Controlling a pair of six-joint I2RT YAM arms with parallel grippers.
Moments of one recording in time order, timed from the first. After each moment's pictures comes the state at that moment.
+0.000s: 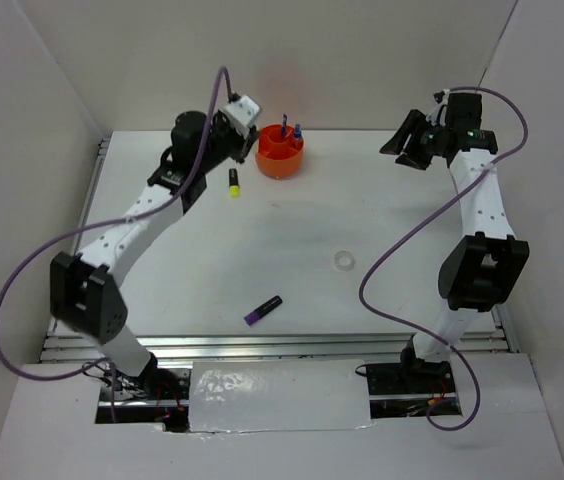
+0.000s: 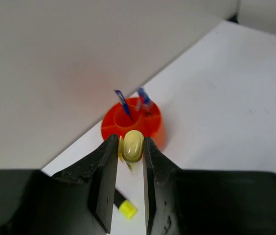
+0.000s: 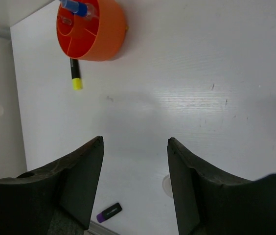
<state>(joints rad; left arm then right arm) -0.45 1.55 1.41 0.07 0.23 0.35 -0.13 1.78 1.82 -0.74 -0.48 0.40</state>
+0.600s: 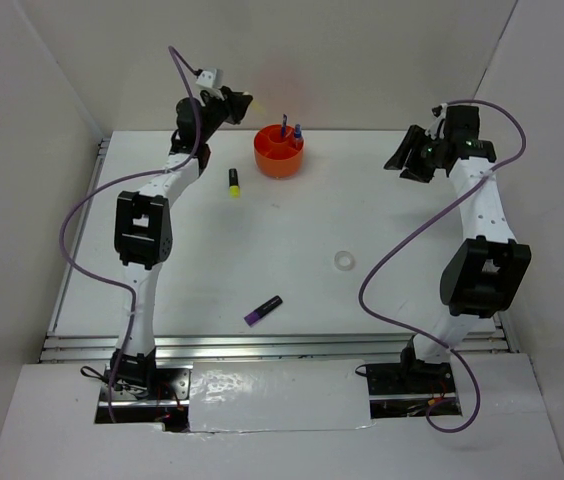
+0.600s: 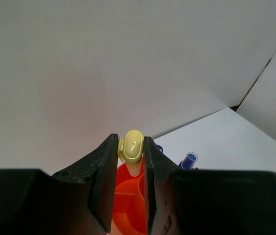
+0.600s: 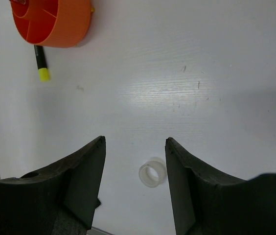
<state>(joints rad) -0.17 2.37 2.04 0.56 0.39 -0.28 -0.15 1.72 1.68 -0.75 -0.41 0.32</state>
